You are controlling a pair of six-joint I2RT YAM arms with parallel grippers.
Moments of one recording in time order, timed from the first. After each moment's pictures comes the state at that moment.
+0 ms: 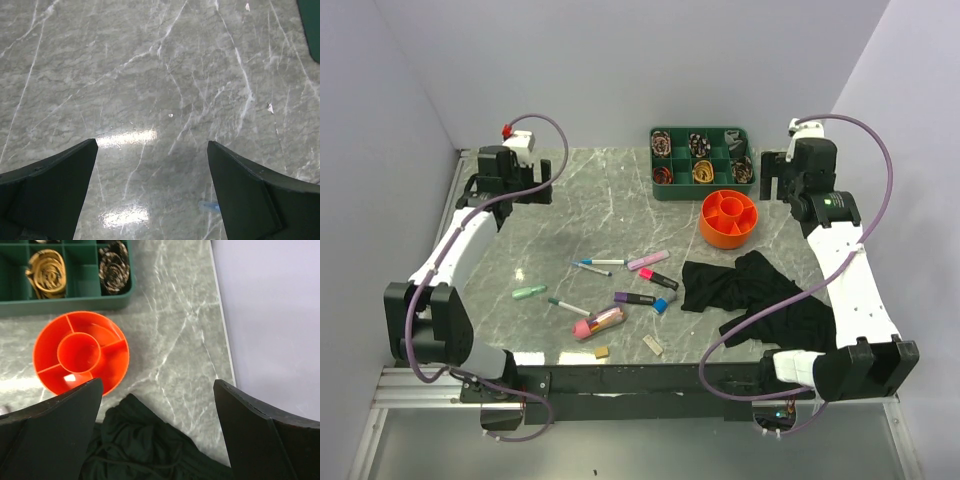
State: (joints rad) left arm -0.08 1.47 1.19 -0.27 0.07 0.02; right arm 0.05 1.25 1.37 -0.66 0.28 -0.06
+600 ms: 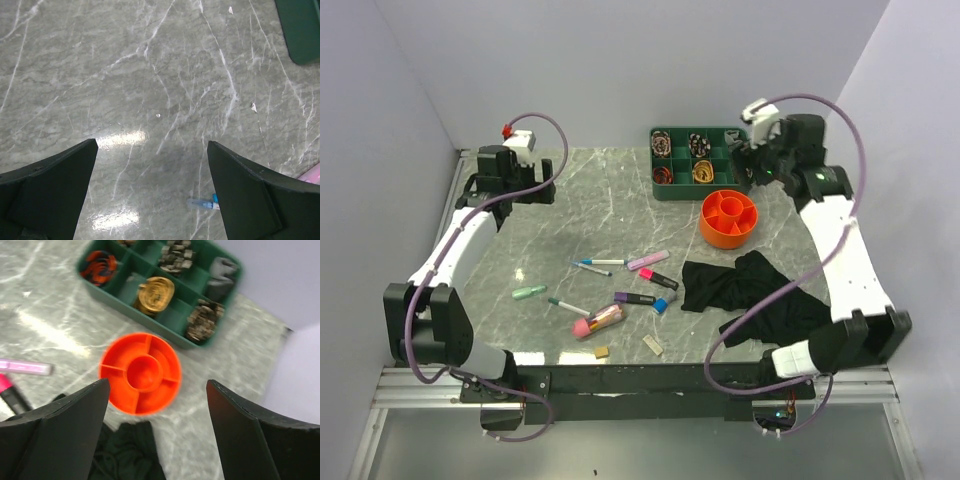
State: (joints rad) left arm -0.08 1.45 1.19 -0.27 0.12 -0.02; right arm 0.09 1.37 1.55 -0.70 -0.19 -0.40
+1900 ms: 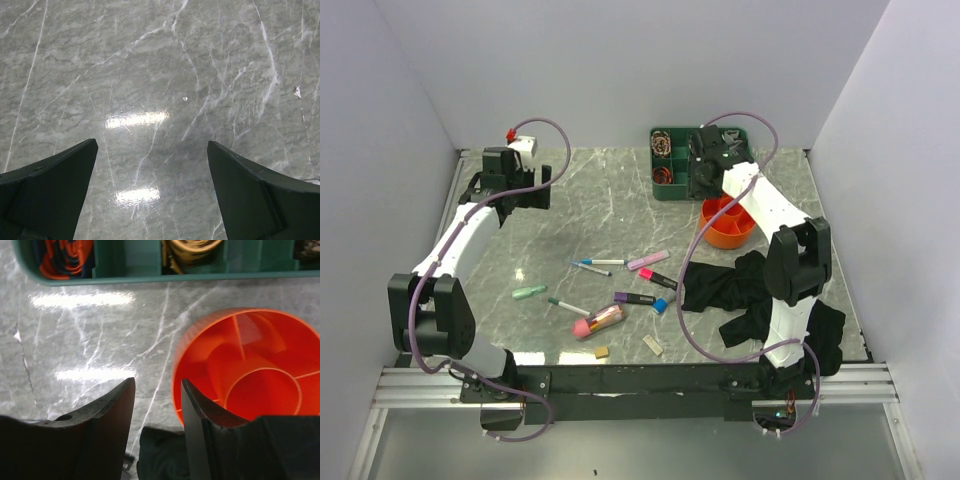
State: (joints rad) left arm -0.08 1.50 1.22 -0.35 0.01 0.05; right arm 0.35 1.93 1.74 -0.79 0.19 0.33
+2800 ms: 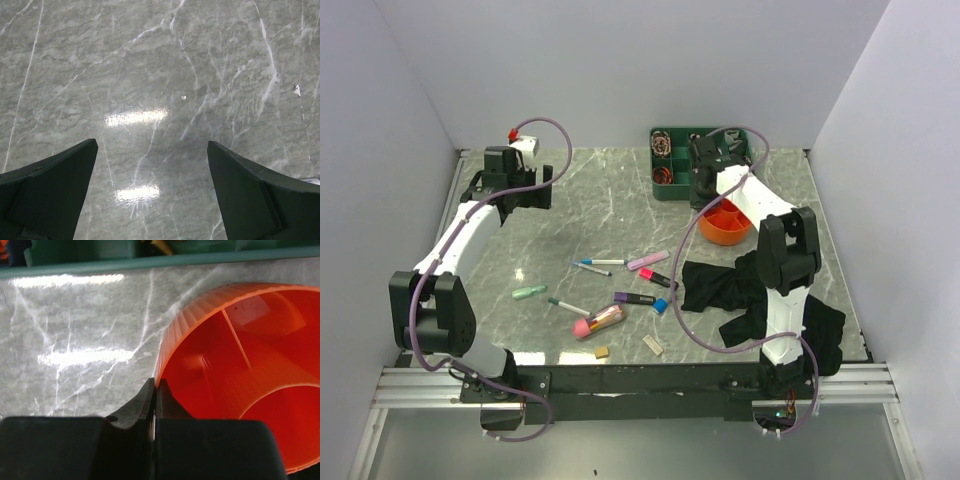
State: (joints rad) left arm -0.09 1.52 1.23 -0.36 0.01 0.05; right arm 0.33 2.03 1.71 -0.78 0.18 0.34
